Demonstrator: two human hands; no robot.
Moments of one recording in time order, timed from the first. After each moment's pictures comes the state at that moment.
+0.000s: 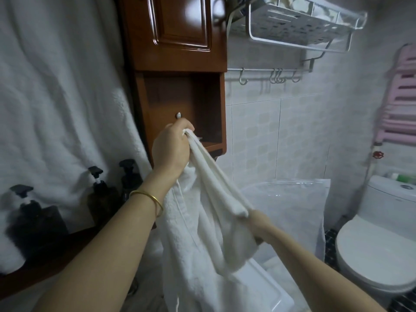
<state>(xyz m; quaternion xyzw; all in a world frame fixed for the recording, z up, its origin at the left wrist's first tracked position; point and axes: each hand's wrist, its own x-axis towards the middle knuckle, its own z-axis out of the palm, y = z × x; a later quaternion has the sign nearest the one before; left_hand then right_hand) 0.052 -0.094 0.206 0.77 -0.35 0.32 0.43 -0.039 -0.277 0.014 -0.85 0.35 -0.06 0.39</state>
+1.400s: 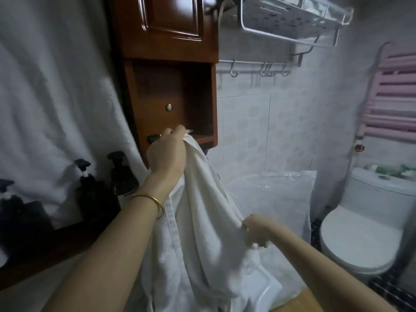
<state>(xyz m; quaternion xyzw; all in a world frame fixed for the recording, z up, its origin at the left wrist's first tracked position) 0.058 -0.103 0.173 0.83 -0.32 0.39 0.25 -0.076 -0.268 0.018 -0.95 0.25 0.12 0.11</state>
